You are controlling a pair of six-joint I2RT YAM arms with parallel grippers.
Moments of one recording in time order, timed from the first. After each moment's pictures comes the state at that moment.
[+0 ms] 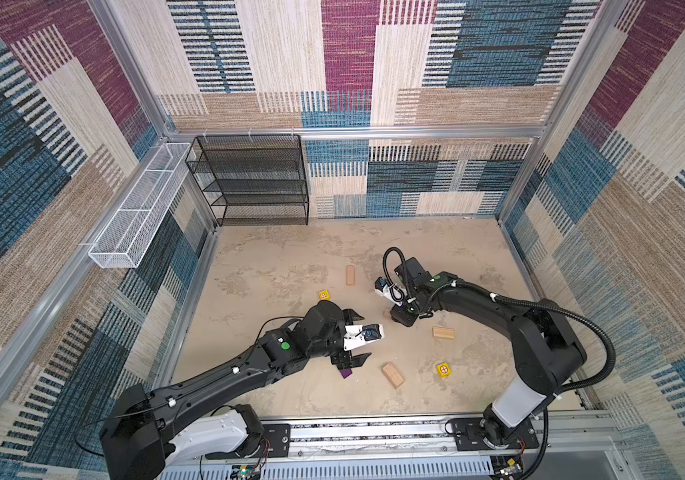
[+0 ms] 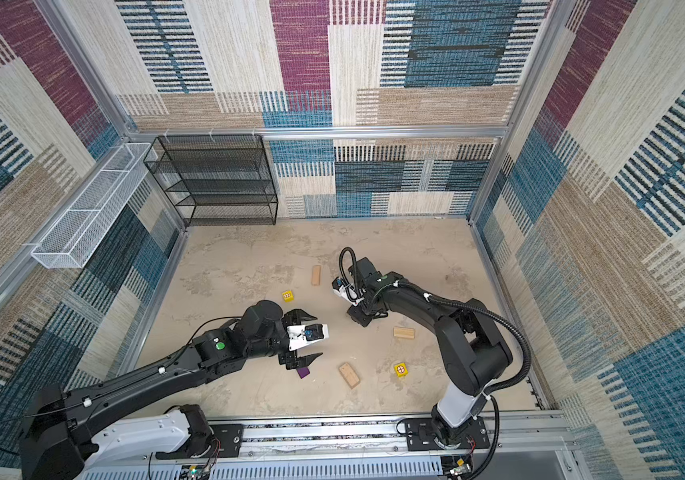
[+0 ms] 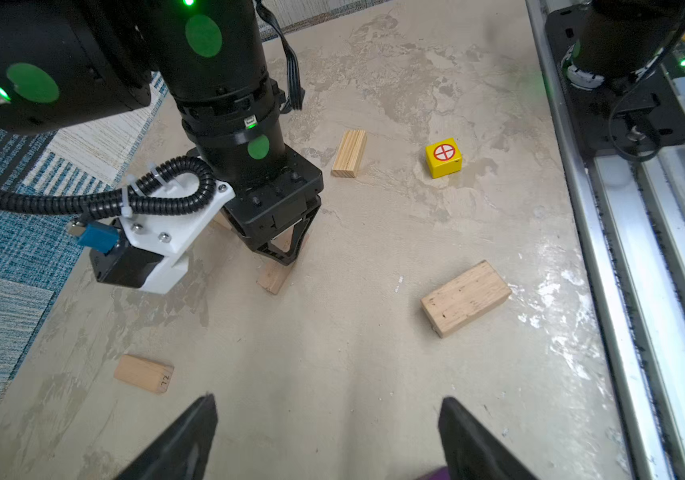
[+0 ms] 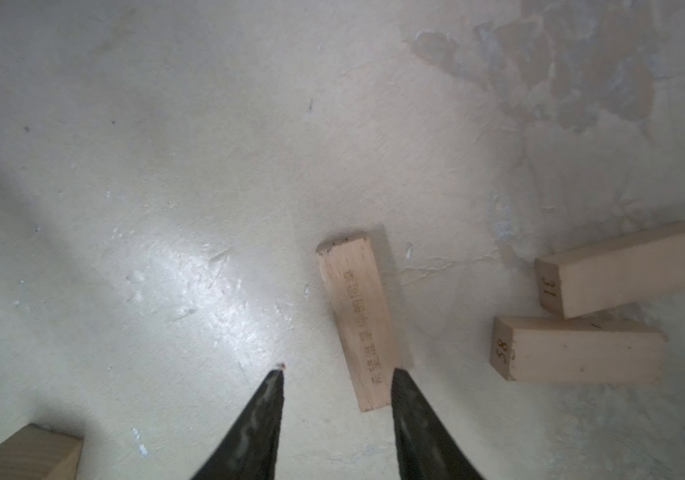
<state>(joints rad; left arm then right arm) -0.91 1.12 0.76 -0.28 0.14 0.60 0.55 1.69 1.11 -0.64 -0.09 -0.37</state>
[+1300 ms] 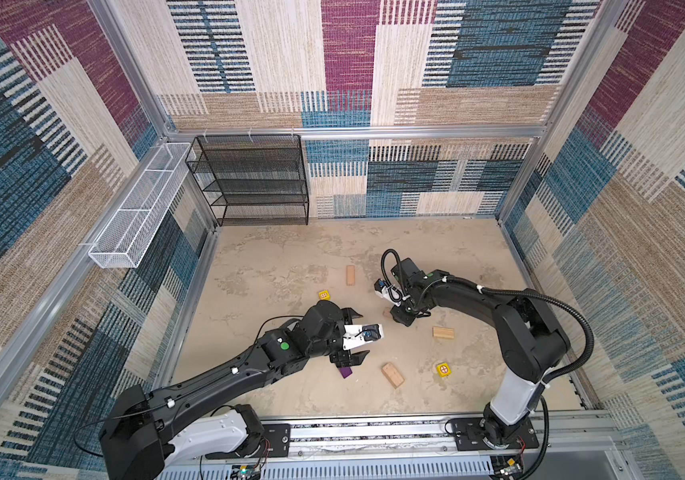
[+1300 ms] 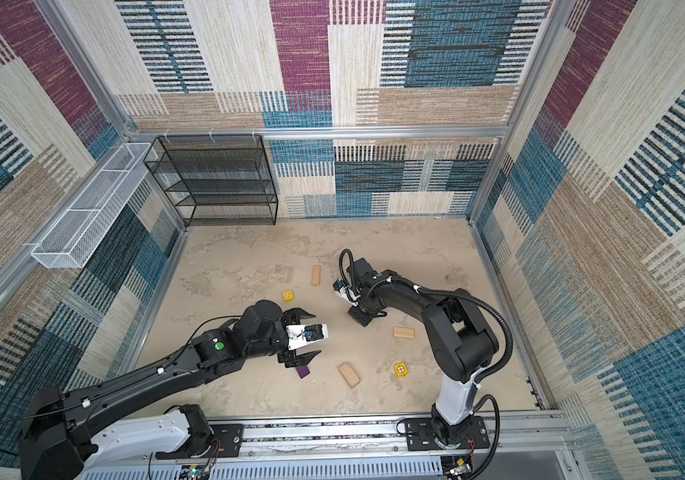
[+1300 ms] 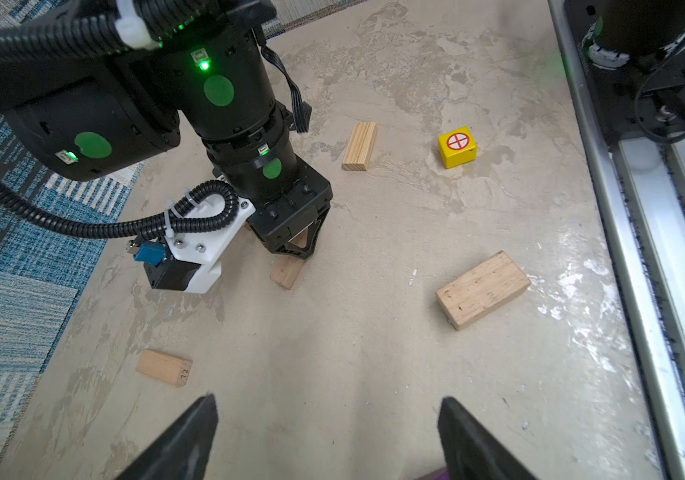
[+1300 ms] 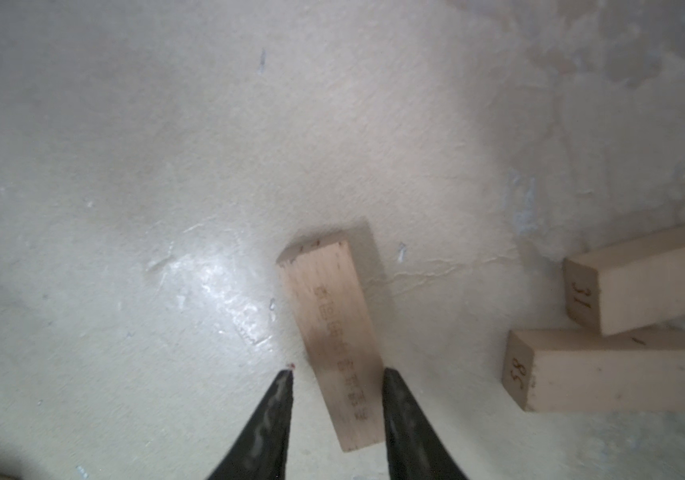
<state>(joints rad) -0.91 1.12 0.76 -0.28 0.10 0.63 0.53 1.79 1.15 -0.66 -0.06 -0.36</state>
